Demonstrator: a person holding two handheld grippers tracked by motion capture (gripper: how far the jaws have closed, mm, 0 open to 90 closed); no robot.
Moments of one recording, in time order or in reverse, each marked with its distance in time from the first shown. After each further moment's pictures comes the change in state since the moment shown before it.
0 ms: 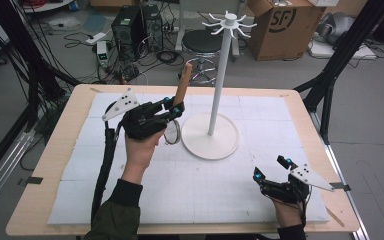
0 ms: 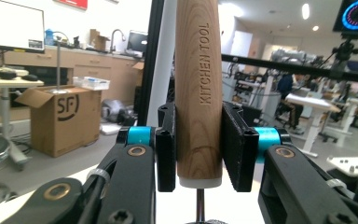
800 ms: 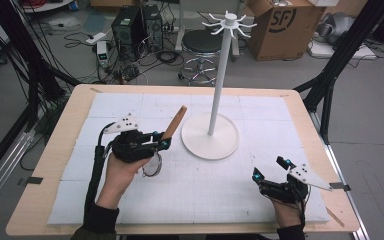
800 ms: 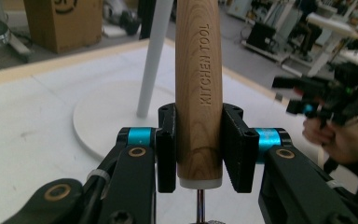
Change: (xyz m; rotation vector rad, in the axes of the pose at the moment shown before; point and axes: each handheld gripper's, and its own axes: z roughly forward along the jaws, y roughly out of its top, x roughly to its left) left arm 0.003 -0.038 -0.046 0.372 0.047 -0.089; right arm 0.000 -0.002 0.003 0.021 -0.012 -0.001
